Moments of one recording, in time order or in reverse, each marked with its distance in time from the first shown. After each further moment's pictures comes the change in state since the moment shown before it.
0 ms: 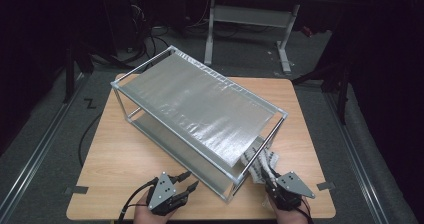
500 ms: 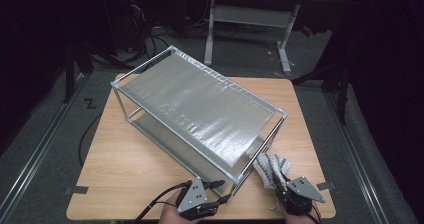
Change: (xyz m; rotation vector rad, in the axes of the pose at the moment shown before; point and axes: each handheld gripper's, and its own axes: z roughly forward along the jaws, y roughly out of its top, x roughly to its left) left arm -0.040 0.024 0.047 -0.032 -0.242 0.063; right arm -0.018 -0.019 -0.012 0.060 -0.067 0.035
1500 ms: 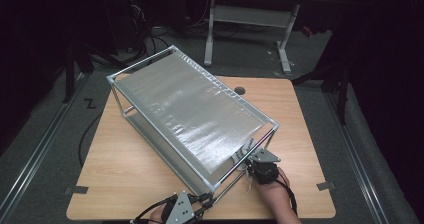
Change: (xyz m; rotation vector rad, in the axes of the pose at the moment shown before) left arm -0.017 -0.014 -0.048 0.014 0.130 0.042; right arm 0.029 0.031 0.107 0.178 0.155 -0.145
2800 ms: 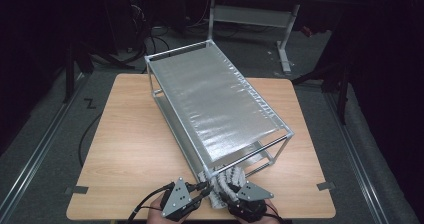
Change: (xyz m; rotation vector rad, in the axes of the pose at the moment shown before) left arm 0.025 -0.001 0.013 -0.018 0.015 -0.039; right arm 0.084 -0.022 -0.057 -0.124 0.309 -0.058
